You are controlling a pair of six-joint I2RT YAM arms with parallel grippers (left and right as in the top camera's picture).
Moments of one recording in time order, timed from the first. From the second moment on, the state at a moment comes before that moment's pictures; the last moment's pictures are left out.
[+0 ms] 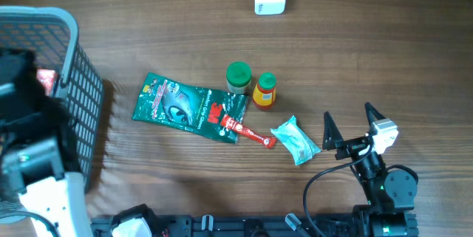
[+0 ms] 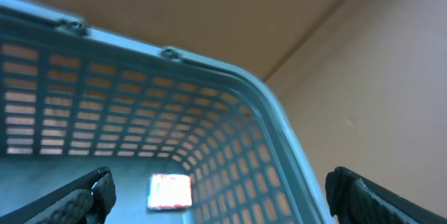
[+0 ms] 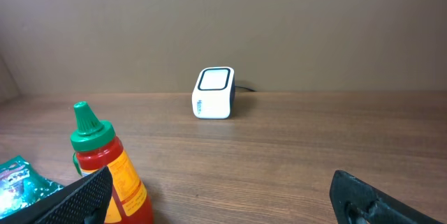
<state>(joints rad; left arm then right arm) 0.40 1.02 1.13 -0.46 -0.62 -0.83 0.03 0.02 0.01 0.01 -0.22 0.12</state>
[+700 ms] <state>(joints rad) 0.79 1.75 1.13 -0.35 -0.04 -1.00 0.03 0.02 0.01 0.01 -0.22 0.12</state>
